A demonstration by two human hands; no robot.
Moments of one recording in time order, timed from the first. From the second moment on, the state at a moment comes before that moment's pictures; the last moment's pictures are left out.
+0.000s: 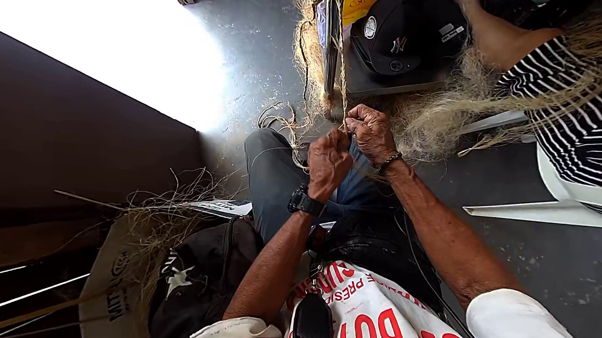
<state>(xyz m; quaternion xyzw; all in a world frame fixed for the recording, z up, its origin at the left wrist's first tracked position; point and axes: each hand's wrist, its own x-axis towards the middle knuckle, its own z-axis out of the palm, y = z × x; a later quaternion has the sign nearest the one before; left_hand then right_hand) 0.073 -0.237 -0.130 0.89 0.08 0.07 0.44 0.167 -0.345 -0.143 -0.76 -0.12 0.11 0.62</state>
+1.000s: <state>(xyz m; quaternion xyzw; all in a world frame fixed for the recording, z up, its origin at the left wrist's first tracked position) 0.054 -0.091 -0.119 0.79 0.14 -0.07 0.59 0.168 -0.366 -0.142 -0.62 -0.06 0.16 0.76</state>
